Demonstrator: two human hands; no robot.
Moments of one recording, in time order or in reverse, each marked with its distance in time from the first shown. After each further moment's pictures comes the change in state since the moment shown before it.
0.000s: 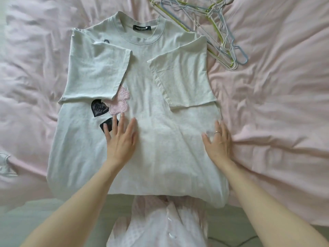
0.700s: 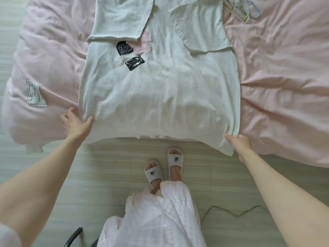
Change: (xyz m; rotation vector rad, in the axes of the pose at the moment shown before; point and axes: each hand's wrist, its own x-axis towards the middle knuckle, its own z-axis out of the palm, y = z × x) left_hand -0.155 -0.190 0.011 -0.533 0.139 -0.656; right_hand -0.175 0.080 0.052 0.636 -0.089 0.586
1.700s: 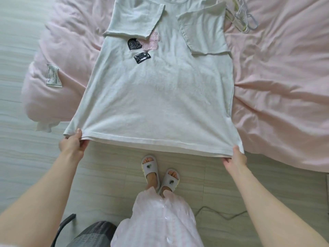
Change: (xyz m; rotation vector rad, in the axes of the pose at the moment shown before) left_hand -0.105 -0.061 -0.020 -1.082 0.108 -0.562; right_hand -0.061 0.043 -0.020 0.767 0.049 0.270
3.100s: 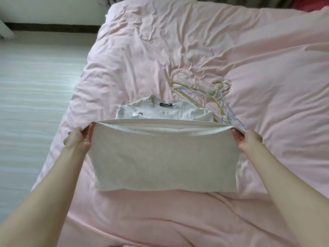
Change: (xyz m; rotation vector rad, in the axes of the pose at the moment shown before) left_hand 0.056 0.332 0.342 -0.423 -0.147 -0.033; right_hand -0.022 -0.368 0.312 0.307 -0.138 -0.166
